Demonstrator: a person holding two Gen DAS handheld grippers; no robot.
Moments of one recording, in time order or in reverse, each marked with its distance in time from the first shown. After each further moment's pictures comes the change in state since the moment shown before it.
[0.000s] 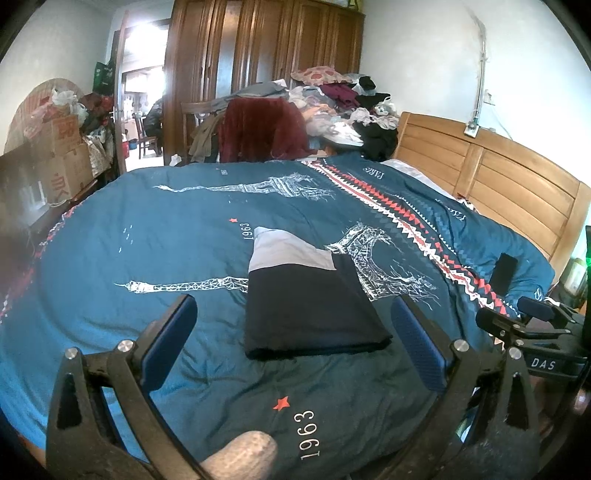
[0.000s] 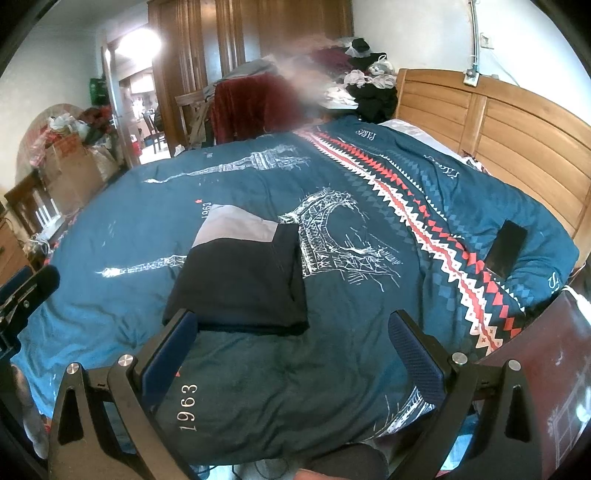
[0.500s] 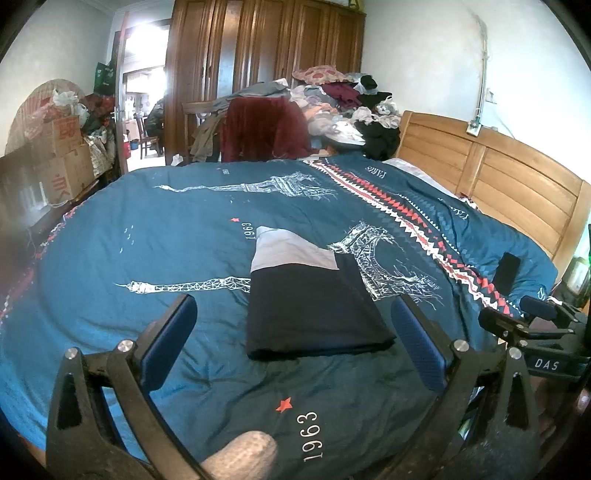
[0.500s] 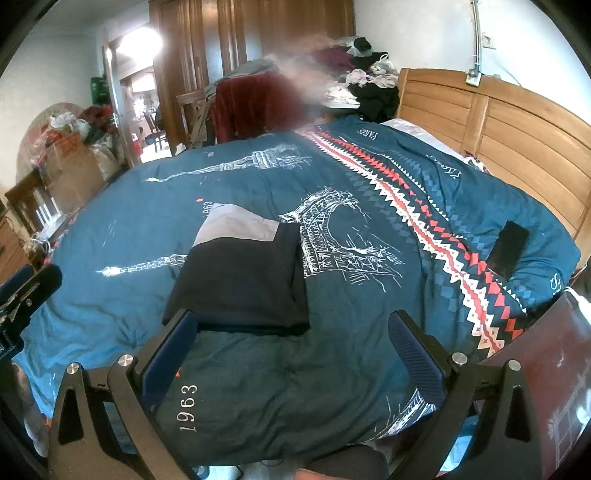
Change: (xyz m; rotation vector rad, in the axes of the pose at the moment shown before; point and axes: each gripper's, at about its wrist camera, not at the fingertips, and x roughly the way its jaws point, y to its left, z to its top) left arm 0.002 0.003 0.002 0.005 0.000 0.006; right arm 0.004 0.003 0.002 -0.003 0.001 0.002
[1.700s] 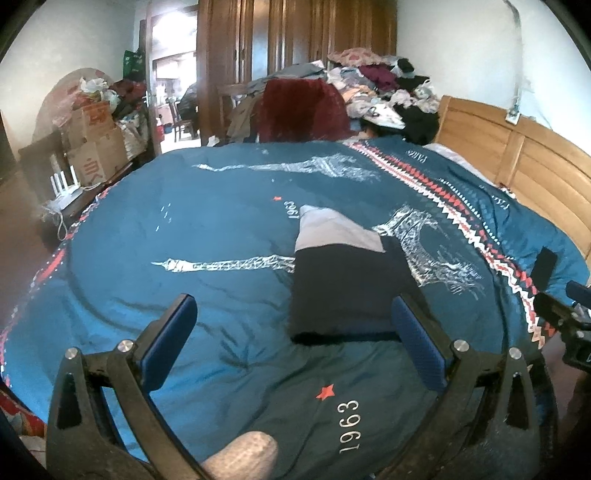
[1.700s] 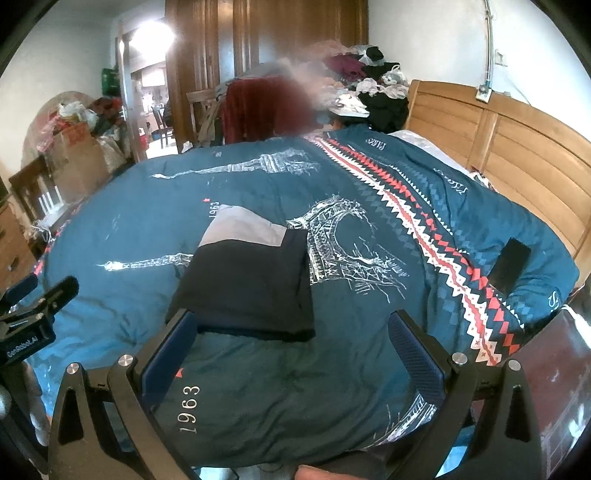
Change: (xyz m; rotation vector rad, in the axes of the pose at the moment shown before) left arm 0.018 0.019 -0.012 -0.024 0.089 0.174; right arm 0.001 0.011 0.005 -0.067 -0.017 0.008
